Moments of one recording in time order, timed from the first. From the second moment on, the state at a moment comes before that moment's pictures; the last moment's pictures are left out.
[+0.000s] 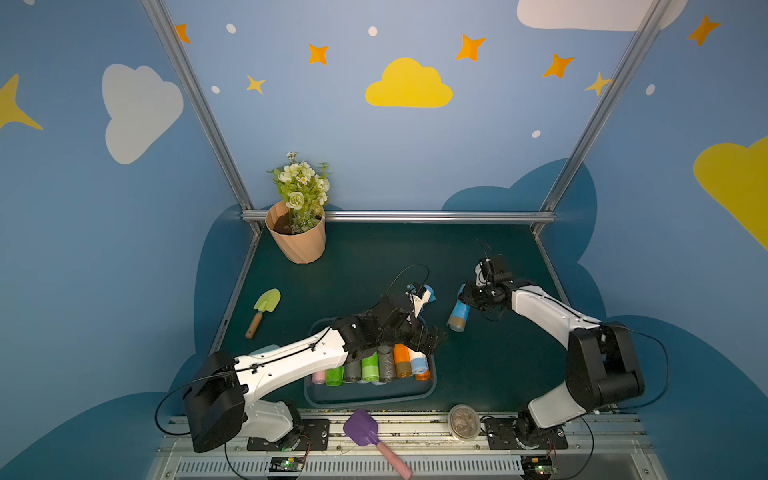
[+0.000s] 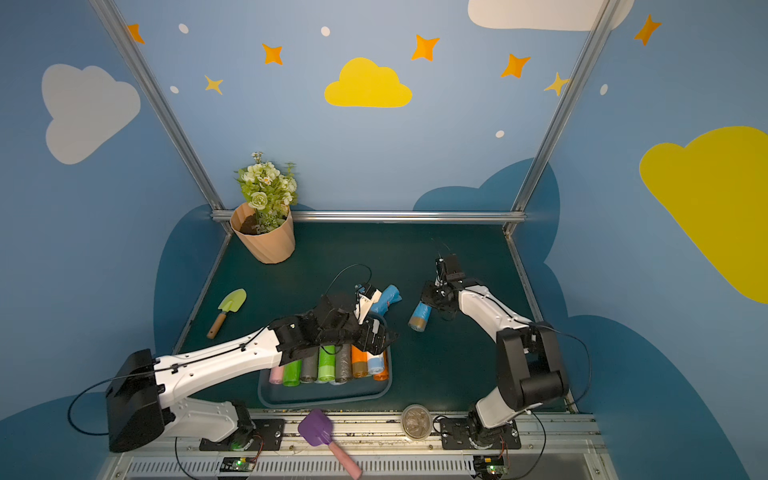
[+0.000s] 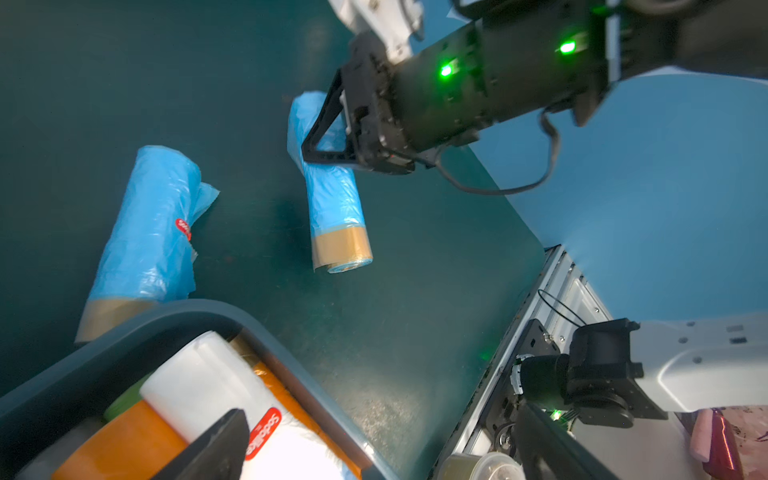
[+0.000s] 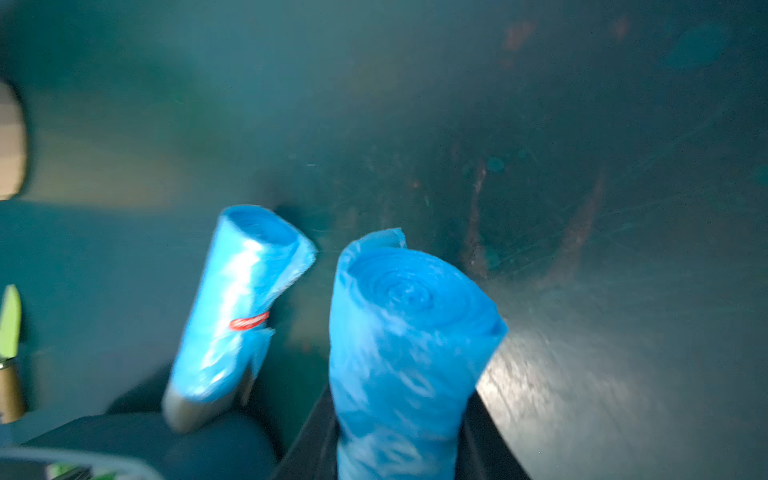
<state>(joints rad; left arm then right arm) -0.98 1.37 0.96 -0.19 0.12 -0.53 0.30 1.50 0.98 -0.47 -0.17 0.55</state>
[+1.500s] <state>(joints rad) -1.03 1.64 1.03 0.11 0.05 -0.67 0.52 1.18 0.93 -0.56 -0.20 0.63</state>
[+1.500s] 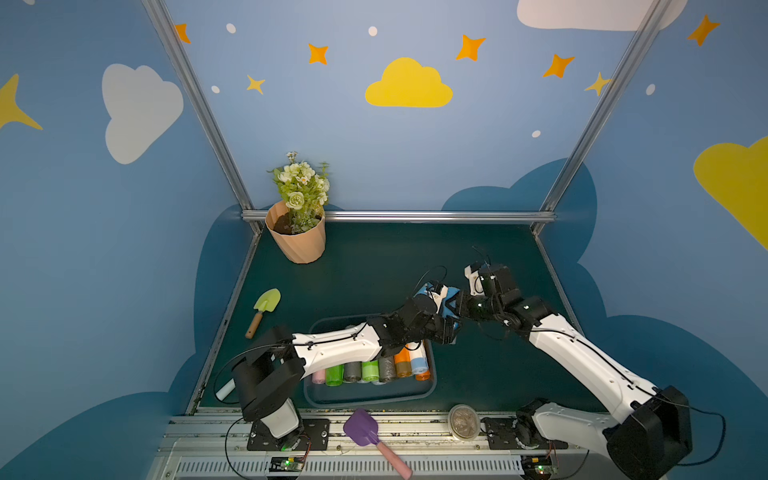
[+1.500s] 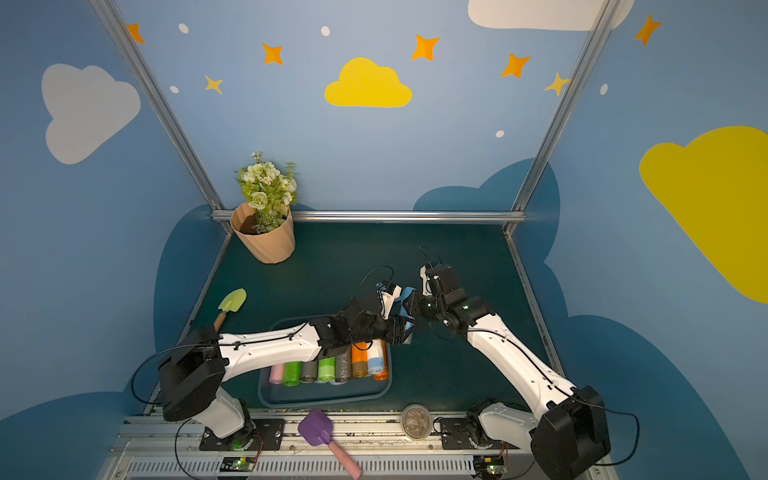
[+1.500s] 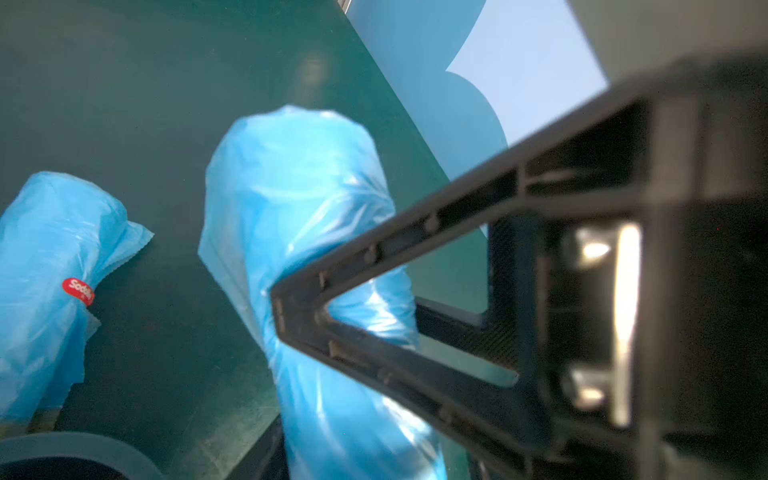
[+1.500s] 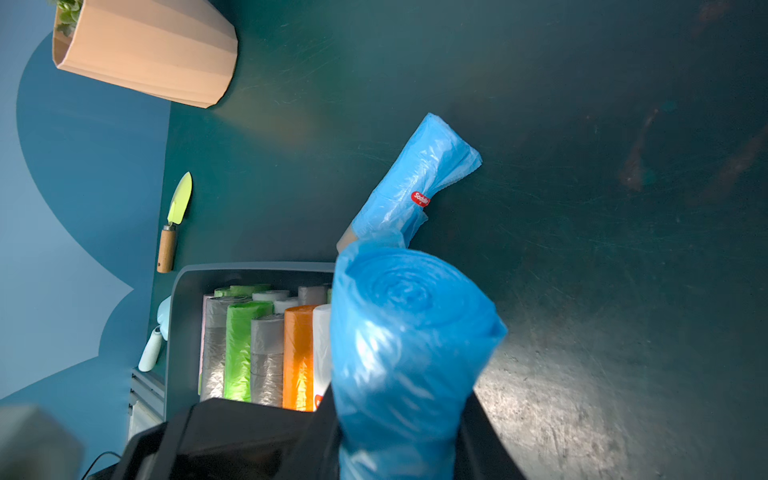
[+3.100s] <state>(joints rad) -0.92 1.16 0.85 -0.32 -0.14 -0.67 0.71 1.04 0.89 -0.54 -0.35 0.54</state>
